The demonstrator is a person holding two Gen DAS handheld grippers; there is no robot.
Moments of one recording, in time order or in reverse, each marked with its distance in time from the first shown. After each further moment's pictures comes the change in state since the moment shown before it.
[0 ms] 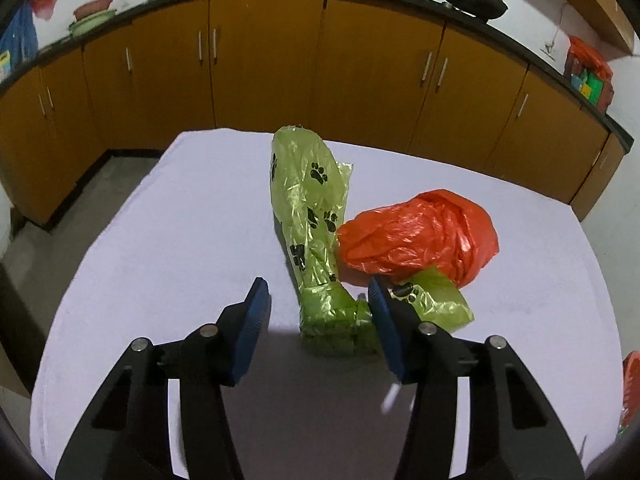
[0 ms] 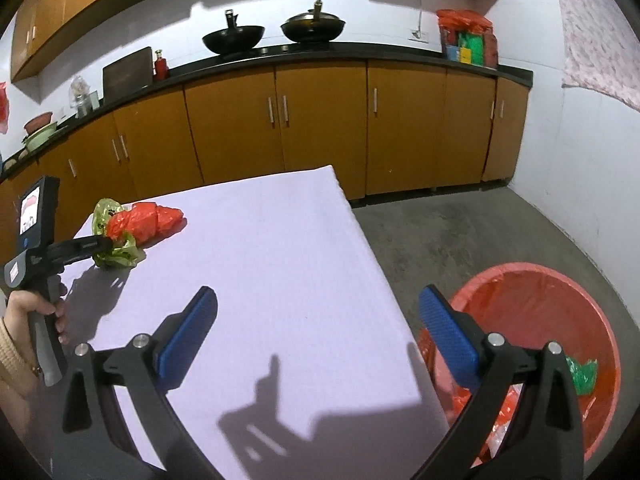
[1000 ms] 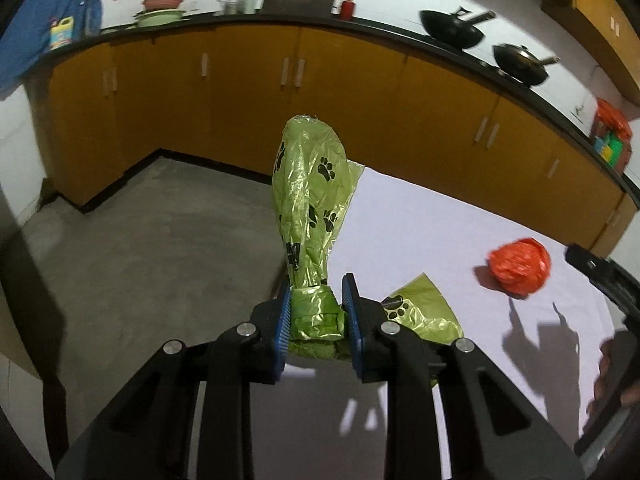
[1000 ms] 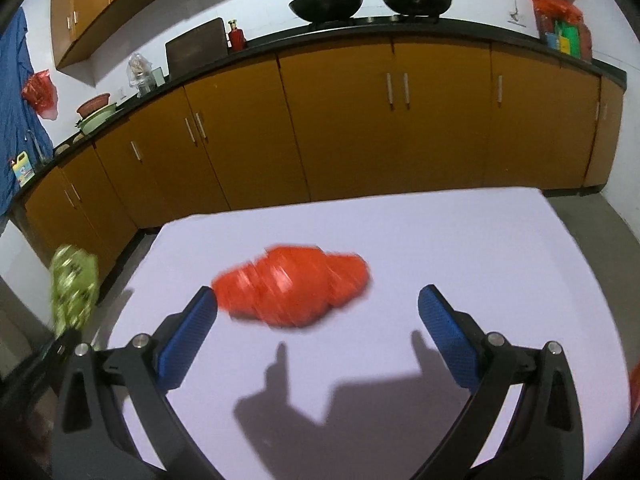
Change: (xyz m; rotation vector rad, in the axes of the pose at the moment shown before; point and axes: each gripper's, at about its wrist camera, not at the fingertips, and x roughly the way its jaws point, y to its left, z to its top) left arm -0.070 0.147 -0.017 -0.154 -0.142 0.076; right arm 0.143 0.205 0.077 -0.047 0.096 0.270
